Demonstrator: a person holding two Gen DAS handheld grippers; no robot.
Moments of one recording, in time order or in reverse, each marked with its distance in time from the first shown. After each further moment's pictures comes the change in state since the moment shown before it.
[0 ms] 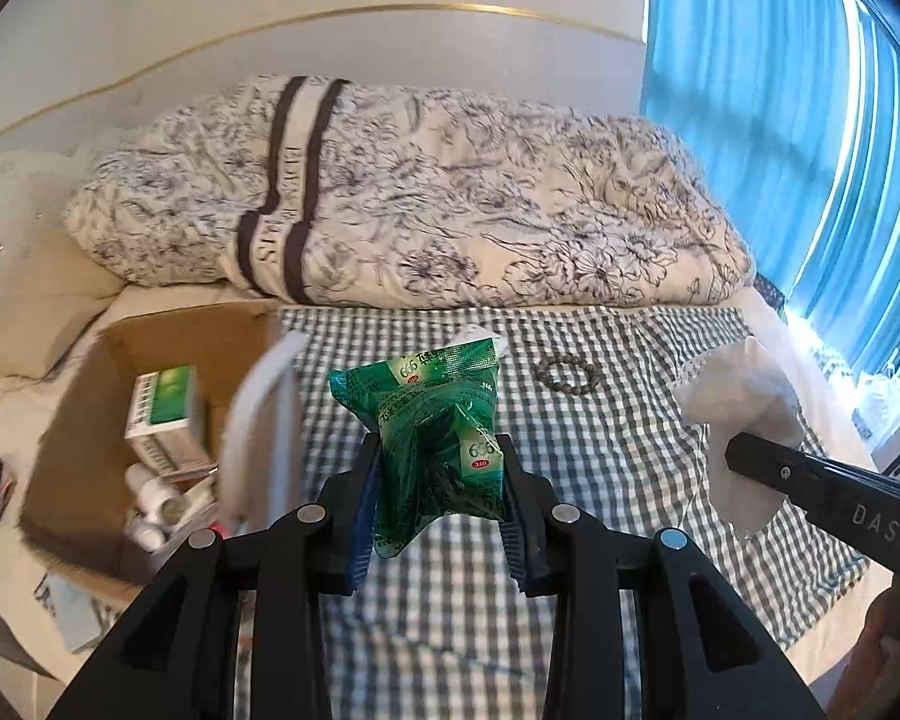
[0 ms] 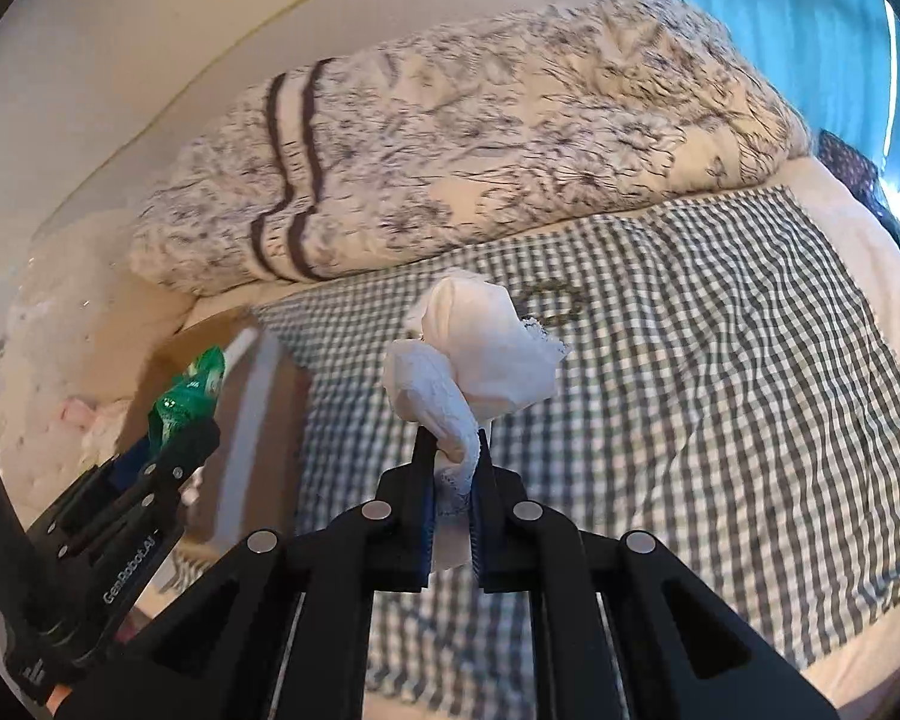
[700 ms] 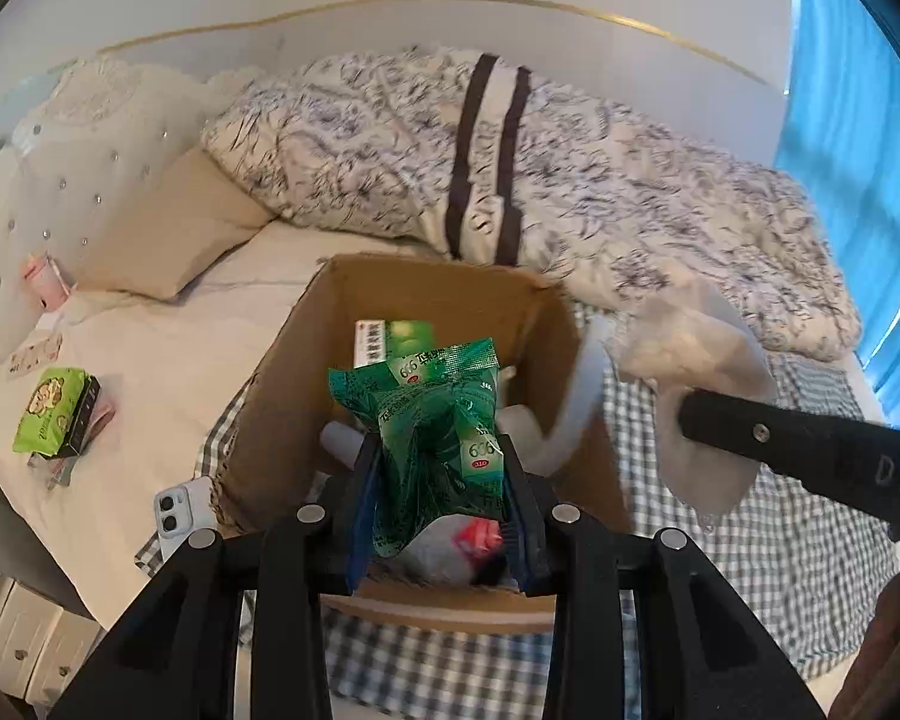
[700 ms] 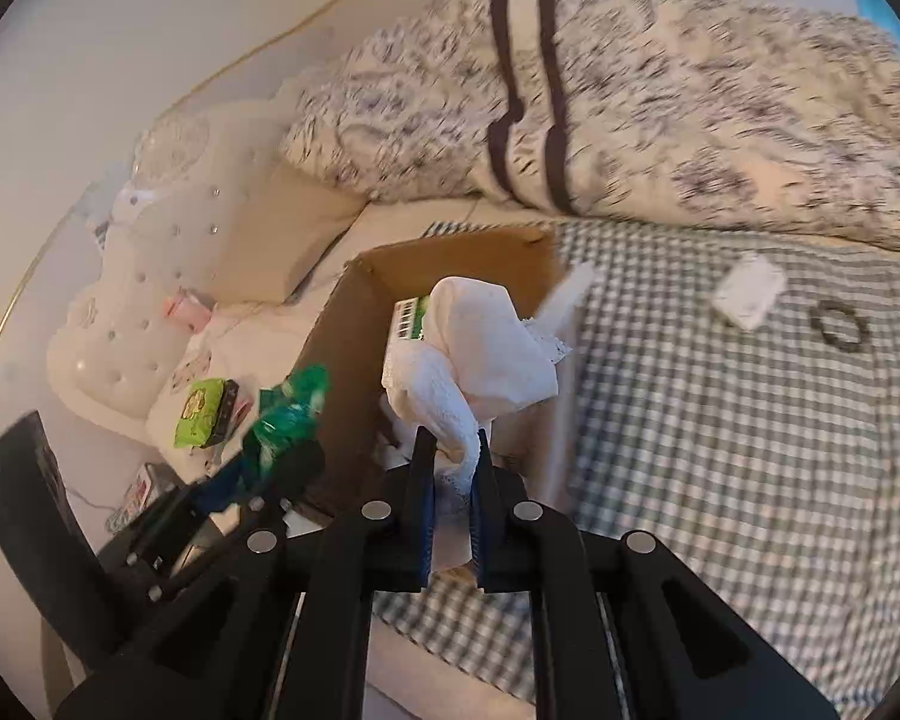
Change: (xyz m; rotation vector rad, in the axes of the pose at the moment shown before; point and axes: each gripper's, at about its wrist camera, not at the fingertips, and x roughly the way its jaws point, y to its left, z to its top) left arm 0.006 0.200 -0.026 -0.187 0.043 0.174; right arm 0.102 0.215 0.000 -0.209 0.179 0.272
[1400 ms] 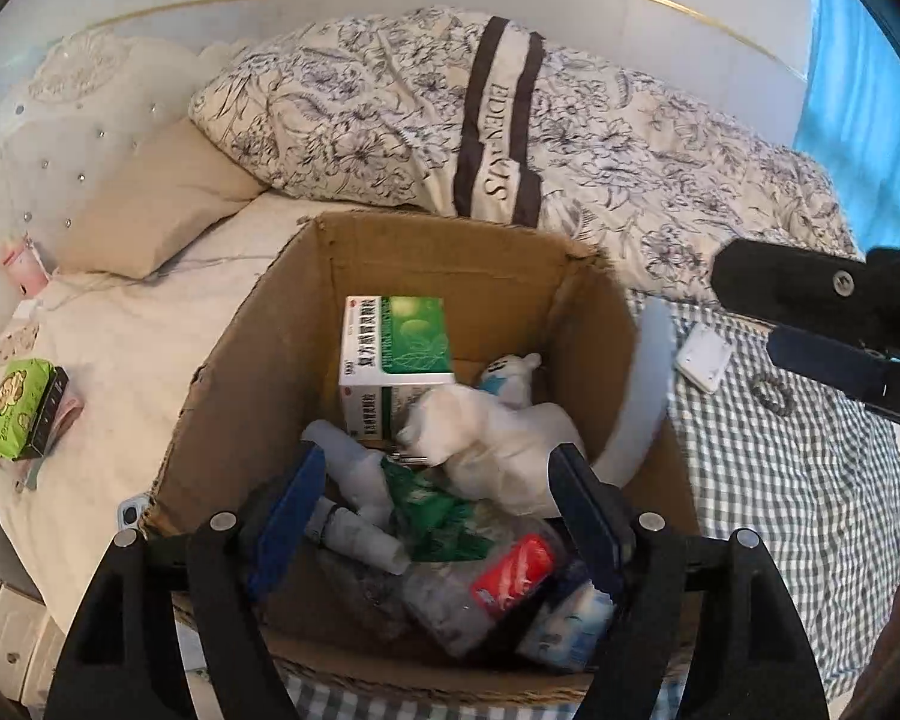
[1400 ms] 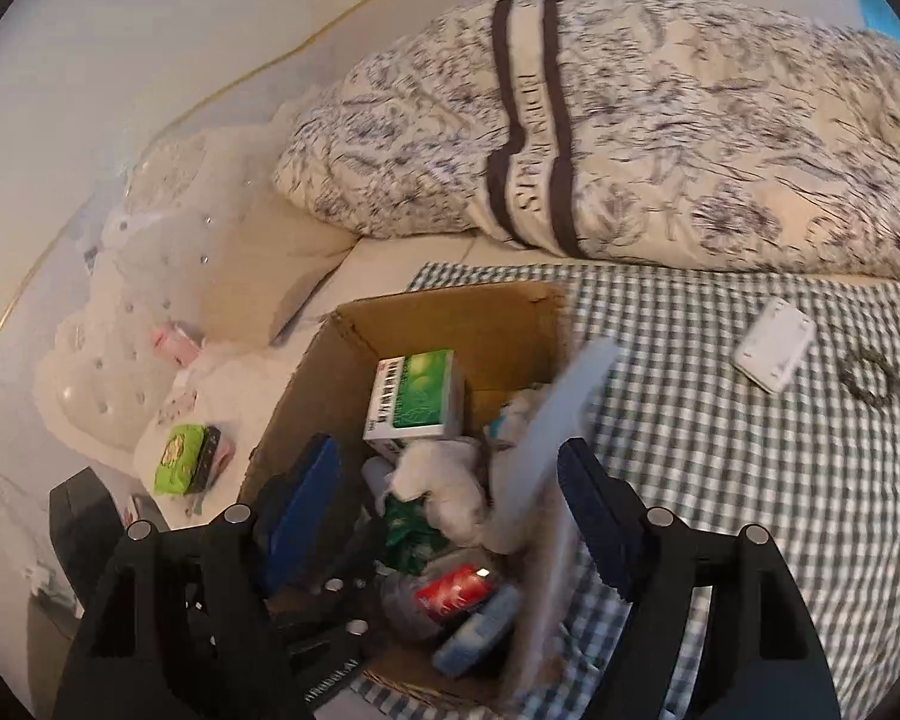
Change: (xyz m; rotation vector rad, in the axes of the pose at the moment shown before) left arm 0.049 -0.007 -0.005 0.009 0.028 -0.006; right arm 0.020 -0.025 0.026 0.022 -0.114 -0.013
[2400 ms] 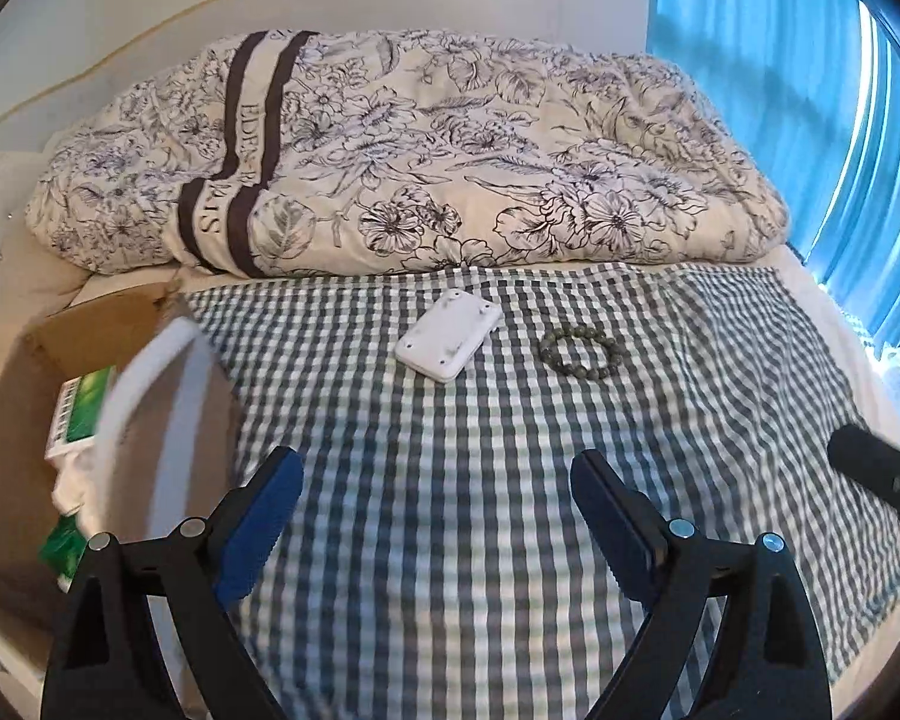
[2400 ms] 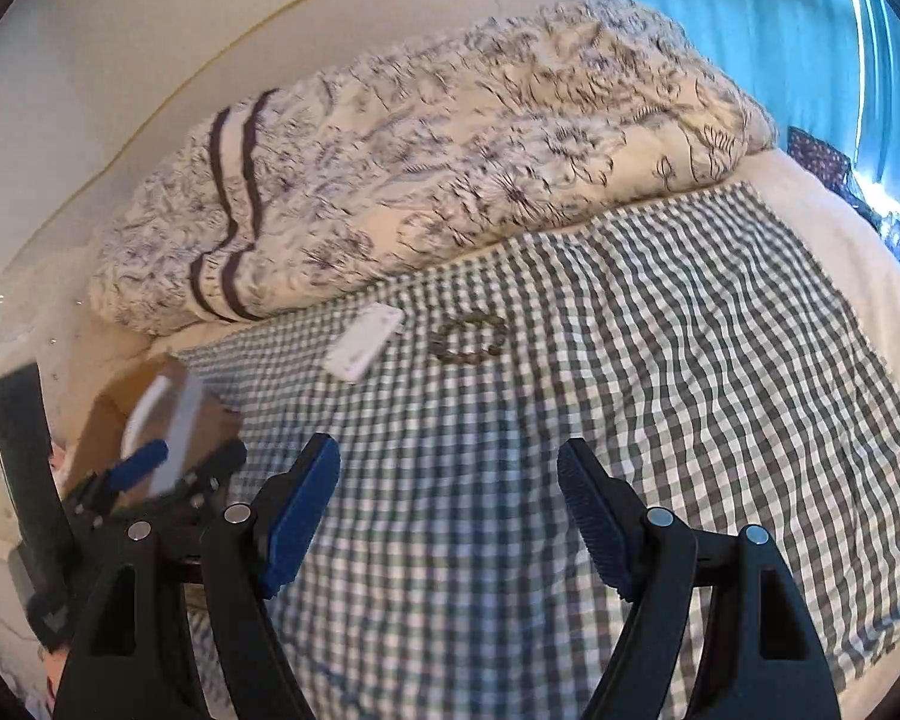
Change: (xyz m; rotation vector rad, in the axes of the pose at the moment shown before) left arm 0.044 -0.259 0.001 0.241 0.015 -0.143; right arm -0.153 -0.259 -0.054 0.223 -0.122 -0.344
